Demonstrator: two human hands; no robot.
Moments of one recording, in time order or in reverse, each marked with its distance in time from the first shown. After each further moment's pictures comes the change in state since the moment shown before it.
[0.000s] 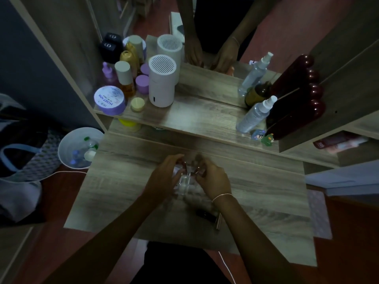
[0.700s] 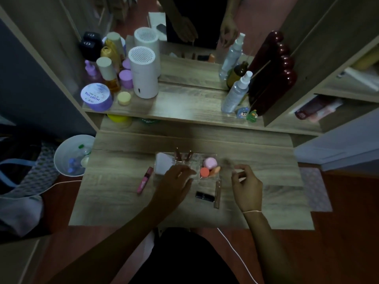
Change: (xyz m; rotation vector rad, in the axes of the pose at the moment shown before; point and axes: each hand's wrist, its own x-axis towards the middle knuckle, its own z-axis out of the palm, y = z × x) left_hand -0.059 0.024 0.022 0.186 -0.037 0.372; right_hand -0.090 0.084 -0.013 0.243 0.531 0.204
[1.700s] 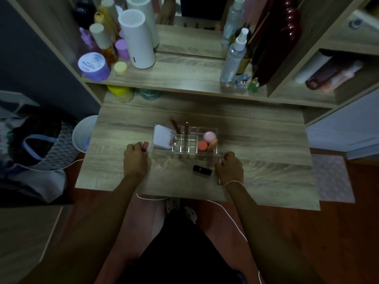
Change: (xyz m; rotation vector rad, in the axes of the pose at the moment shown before) left_hand -0.044 -0.065 0.000 0.301 -0.036 -0.823; right_hand -0.010 0.054 0.052 -0.106 -0.315 0.207
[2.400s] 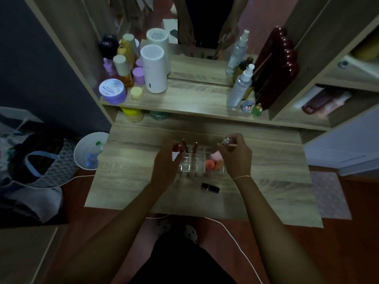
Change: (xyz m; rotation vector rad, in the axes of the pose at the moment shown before) left_hand 0.000 0.074 -0.038 -0.569 0.135 0.400; right_hand 0.003 -0.104 -0.054 0.305 0.209 -0.372
